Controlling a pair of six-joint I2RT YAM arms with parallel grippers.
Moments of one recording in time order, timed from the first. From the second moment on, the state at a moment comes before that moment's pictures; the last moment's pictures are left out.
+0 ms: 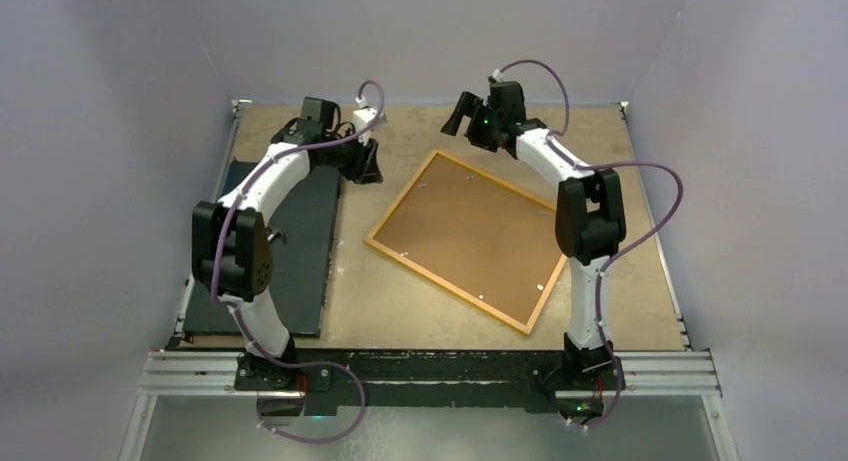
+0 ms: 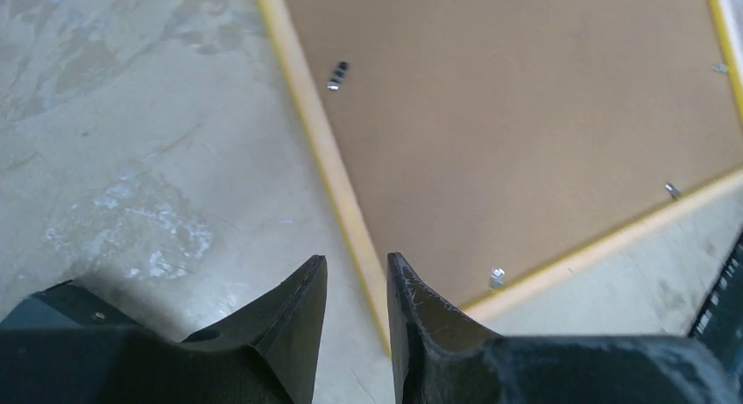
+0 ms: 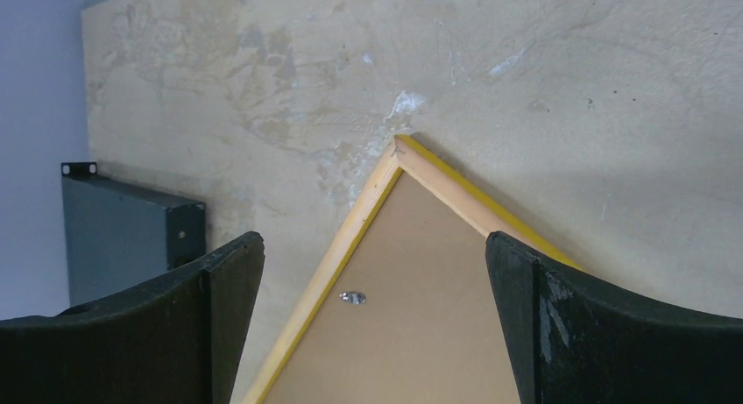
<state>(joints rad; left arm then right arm) -0.22 1.78 1.47 -0.60 0.68 0.35 0.30 2.18 1.79 -0.25 -0.23 0.61</state>
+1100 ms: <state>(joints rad) -0.22 1.96 1.17 -0.33 0.83 0.17 0.43 1.82 1.10 0.03 -0.34 0.76</state>
